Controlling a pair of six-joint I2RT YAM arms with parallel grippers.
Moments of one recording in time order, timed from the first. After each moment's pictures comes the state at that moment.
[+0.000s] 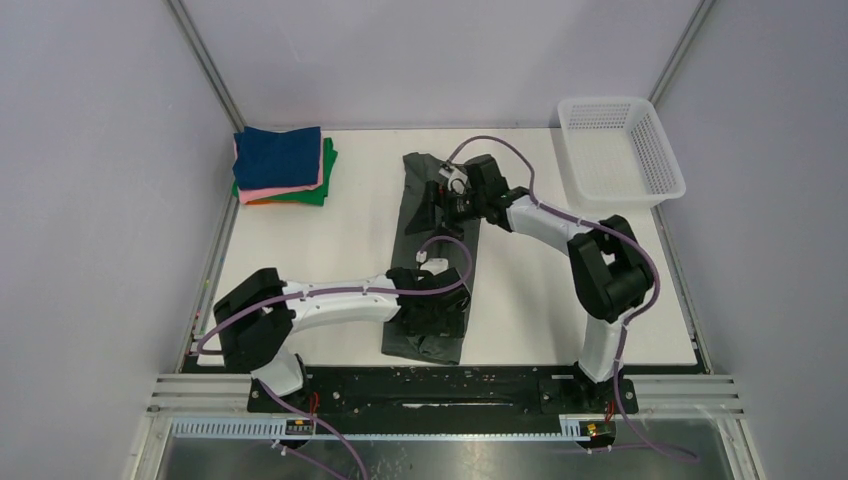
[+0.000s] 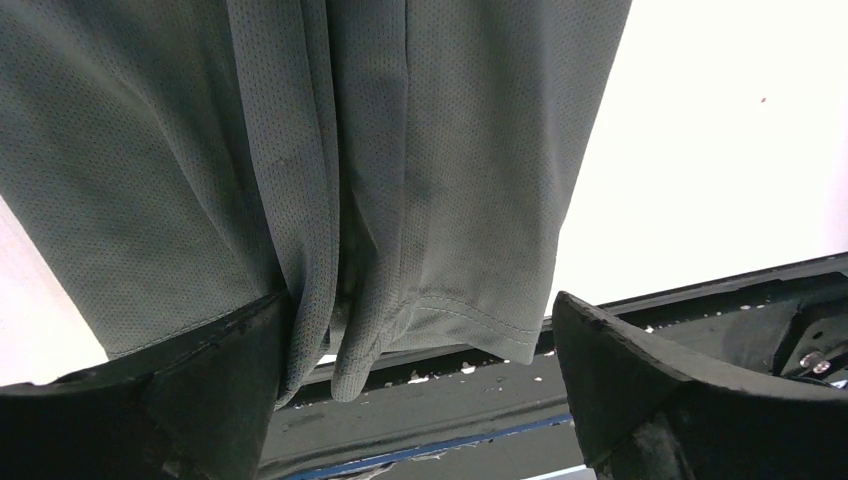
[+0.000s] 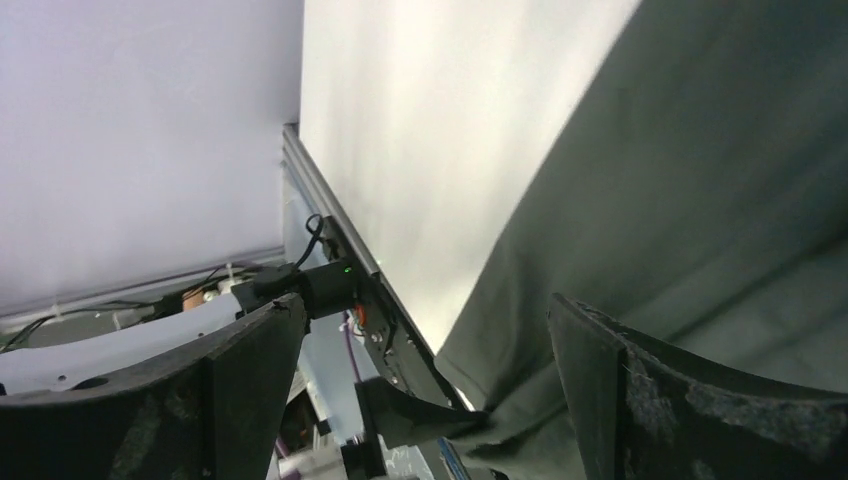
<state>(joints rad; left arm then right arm) -1.15 1.60 1.03 -0.68 -0.16 -1.06 0.51 1.87 1.30 -0.18 -0.74 0.69</state>
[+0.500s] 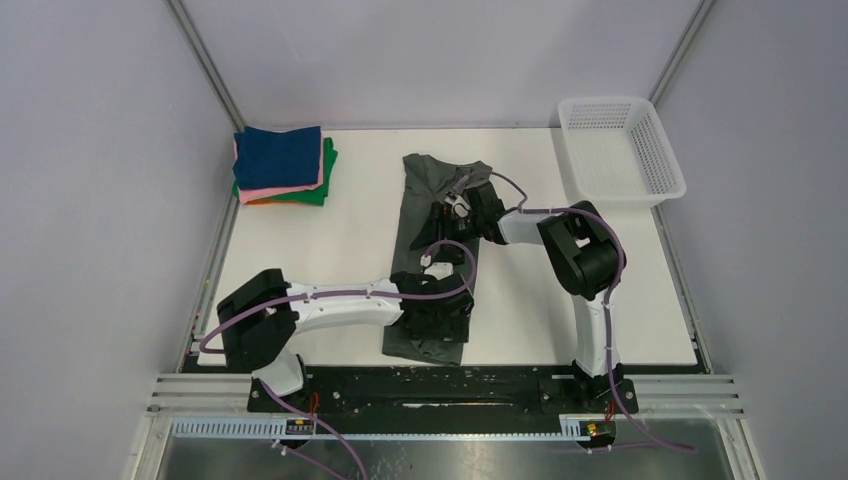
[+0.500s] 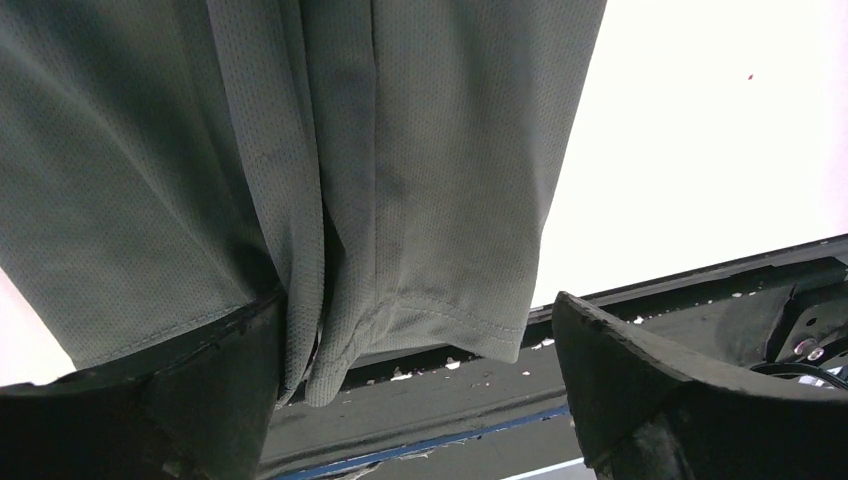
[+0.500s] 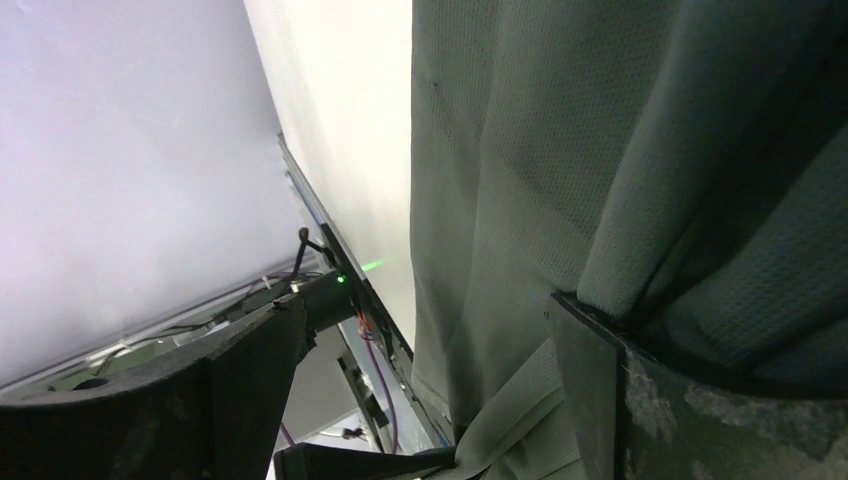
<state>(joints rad) -1.18 1.62 1.03 -0.65 -0.14 -1.07 0.51 2.10 1.22 0.03 -0.82 0.85</state>
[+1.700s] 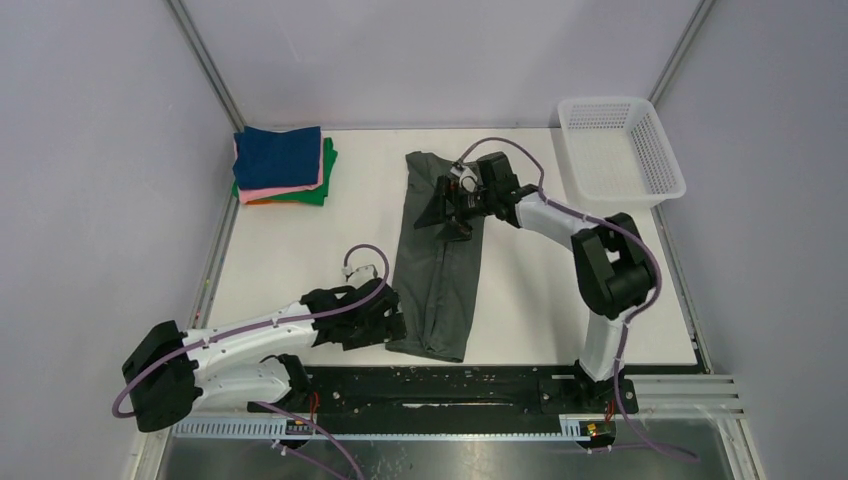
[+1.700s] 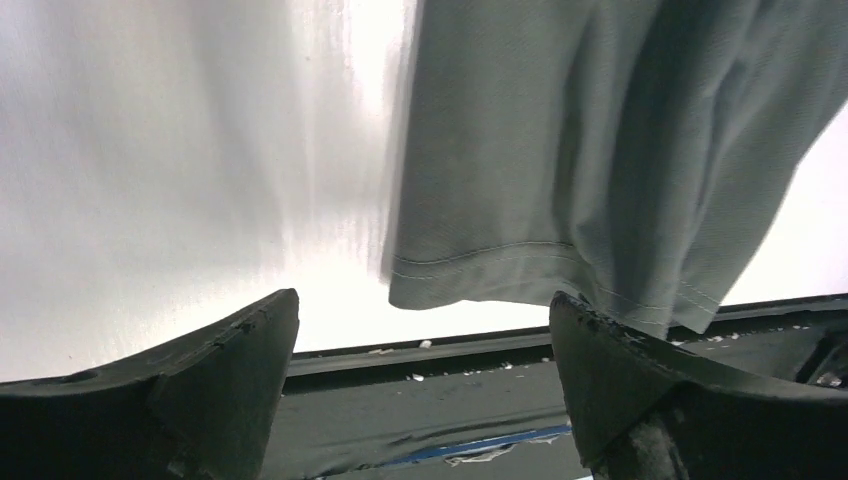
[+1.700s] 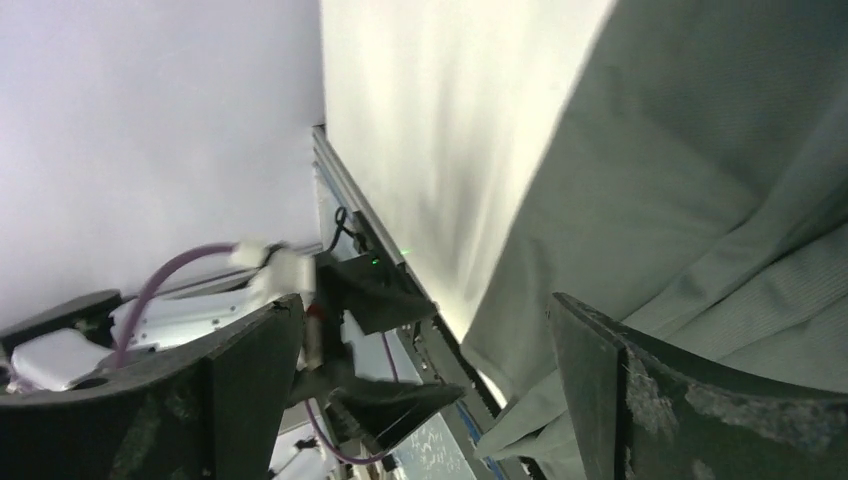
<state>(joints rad) -1.01 1.07 0.60 -0.68 -0.19 -1.14 0.47 1.95 1.29 -0.13 -0.85 0.78</state>
